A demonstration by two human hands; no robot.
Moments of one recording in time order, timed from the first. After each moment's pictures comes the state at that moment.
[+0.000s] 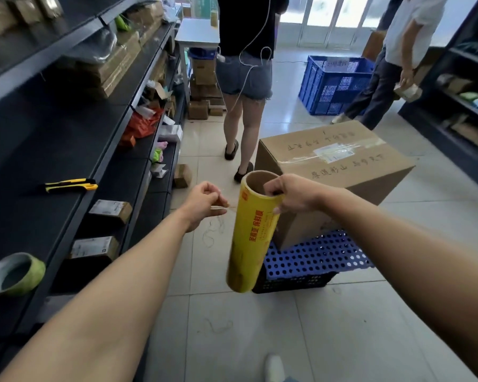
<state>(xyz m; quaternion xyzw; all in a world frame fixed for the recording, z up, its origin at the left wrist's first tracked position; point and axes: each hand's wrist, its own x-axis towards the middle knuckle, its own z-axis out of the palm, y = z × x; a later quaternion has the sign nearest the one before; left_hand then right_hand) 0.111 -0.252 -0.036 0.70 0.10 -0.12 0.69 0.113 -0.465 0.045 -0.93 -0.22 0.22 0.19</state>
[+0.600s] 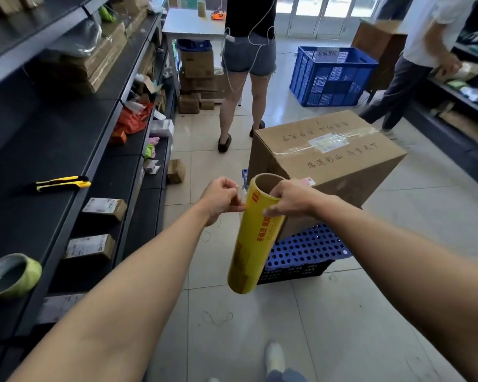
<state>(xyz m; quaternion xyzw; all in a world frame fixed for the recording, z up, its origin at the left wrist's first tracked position) 0.109 -0.286 -0.035 0.71 0.09 -0.17 0.68 0.097 -0.461 0.020 -0.95 -0.13 0.21 0.17</state>
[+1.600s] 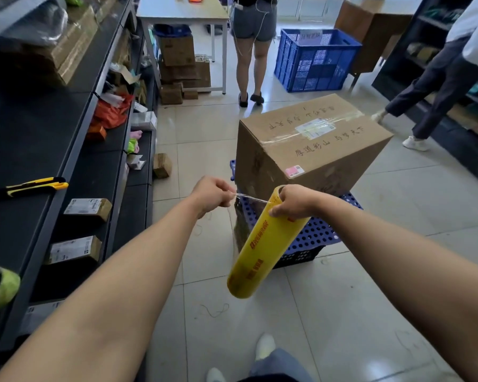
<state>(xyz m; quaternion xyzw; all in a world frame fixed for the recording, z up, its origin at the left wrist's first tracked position) 0.122 -0.290 -0.051 0.82 0.03 -0.19 0.54 0.088 -0.484 -0.004 -0.94 0.02 0.27 0.20</state>
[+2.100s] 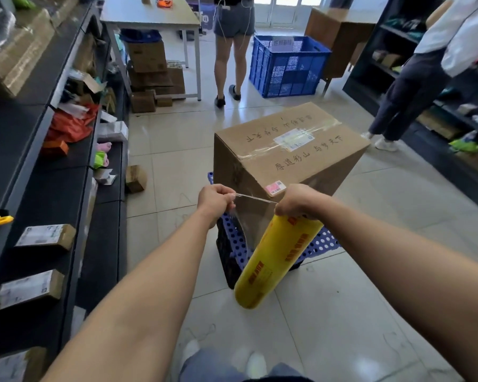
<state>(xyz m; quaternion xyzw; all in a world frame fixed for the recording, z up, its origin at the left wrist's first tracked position) 0.191 -0.354 -0.093 0.75 0.10 -0.14 0.64 0.132 -0.512 0.007 -0.95 0.16 0.25 0.12</state>
